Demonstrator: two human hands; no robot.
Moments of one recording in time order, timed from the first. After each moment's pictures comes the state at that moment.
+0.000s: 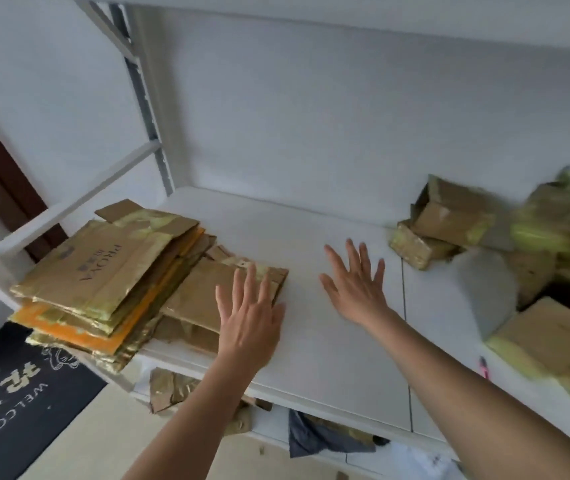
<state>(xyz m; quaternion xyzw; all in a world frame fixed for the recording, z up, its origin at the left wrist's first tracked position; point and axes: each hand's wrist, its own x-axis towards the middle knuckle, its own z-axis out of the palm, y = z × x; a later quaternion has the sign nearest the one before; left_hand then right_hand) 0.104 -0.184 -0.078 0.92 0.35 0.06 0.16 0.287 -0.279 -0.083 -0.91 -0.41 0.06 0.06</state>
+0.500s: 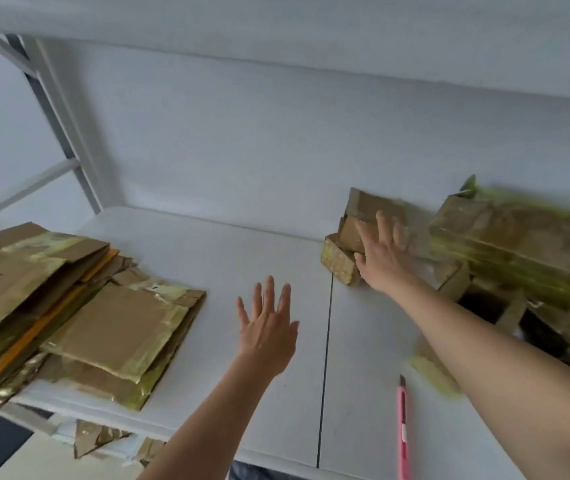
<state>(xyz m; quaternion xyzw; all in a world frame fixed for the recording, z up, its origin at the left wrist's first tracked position) 0.256 -0.294 -0.082 0.95 0.28 -0.02 0.14 0.472 -0.394 -0.035 -0.95 -0.32 -0.03 0.00</state>
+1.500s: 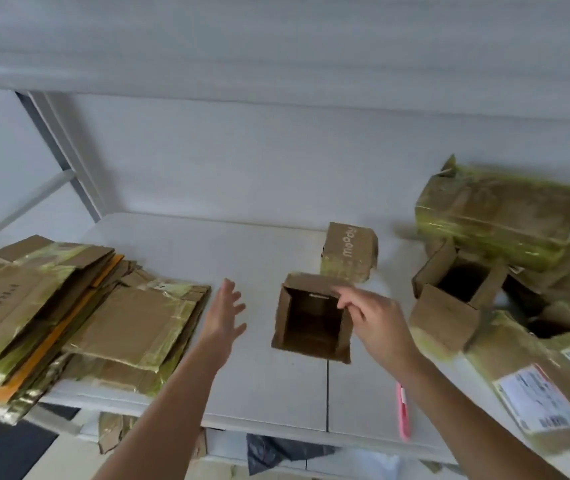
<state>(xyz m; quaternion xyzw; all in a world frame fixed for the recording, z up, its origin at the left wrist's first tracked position) 0.212 -0.249 -0.068 0.50 0.42 0.16 0.74 0.343 -0.462 -0.062 -0.80 -0.48 -0.14 0.32</state>
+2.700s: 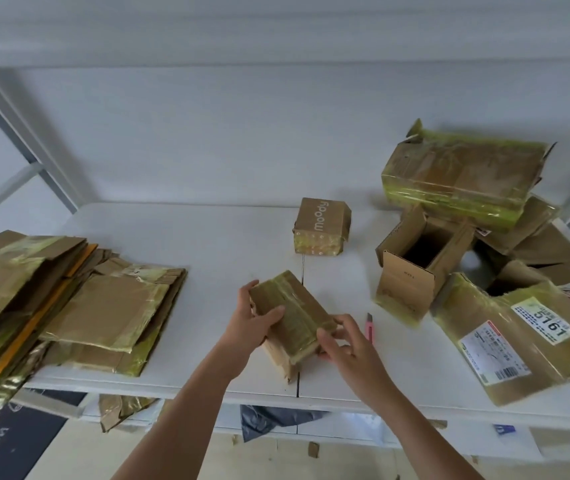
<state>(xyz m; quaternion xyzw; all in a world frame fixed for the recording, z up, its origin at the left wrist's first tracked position) 0.219 -0.339 -0.080 0.61 0.34 0.06 0.71 0.281 -0.528 -0.097 -0.76 -0.19 0.27 0.56</state>
